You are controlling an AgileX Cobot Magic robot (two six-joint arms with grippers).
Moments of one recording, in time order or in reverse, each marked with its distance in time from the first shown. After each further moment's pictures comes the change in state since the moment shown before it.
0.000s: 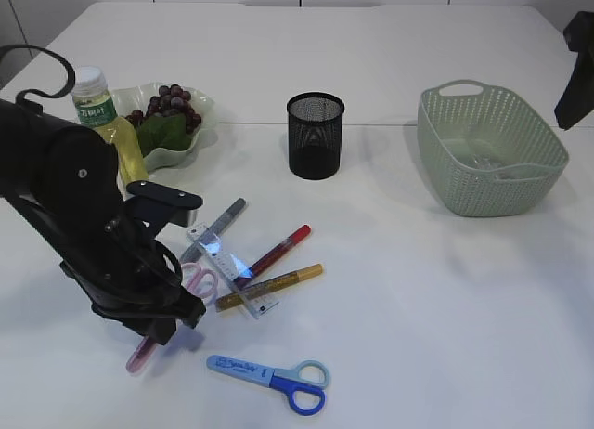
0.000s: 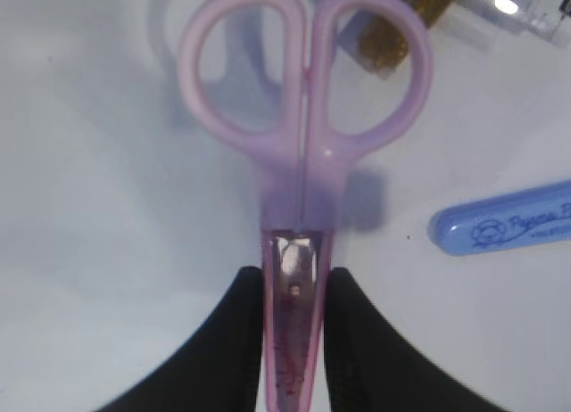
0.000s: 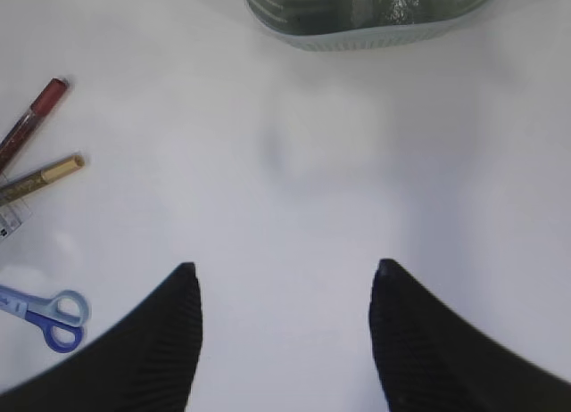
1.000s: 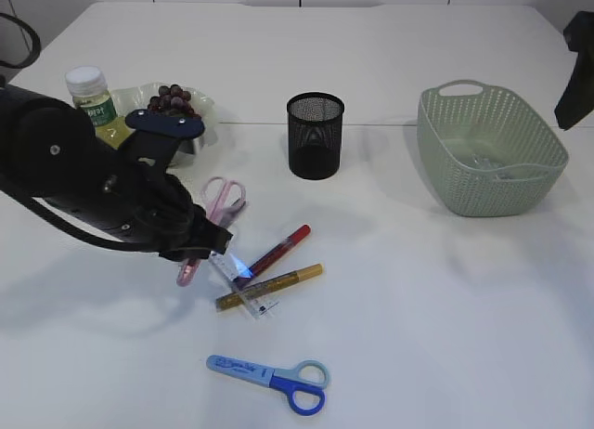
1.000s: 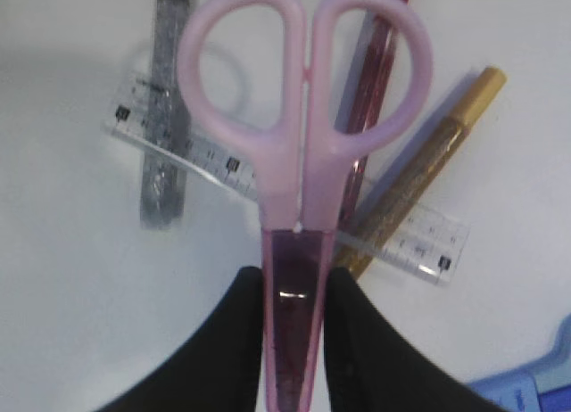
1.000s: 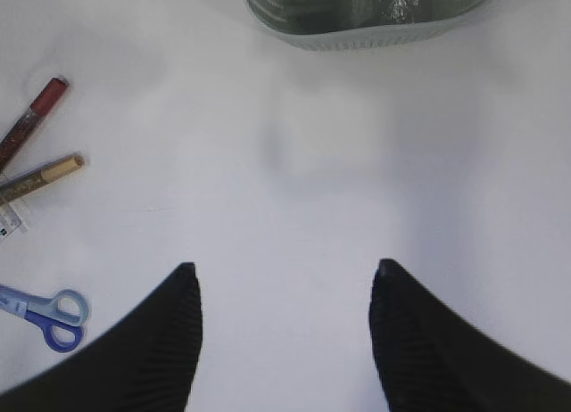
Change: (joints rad) left arm 0.000 -0.086 0.002 0.000 -0.305 0.000; right arm 0.000 0.000 0.000 0.000 0.000 0.000
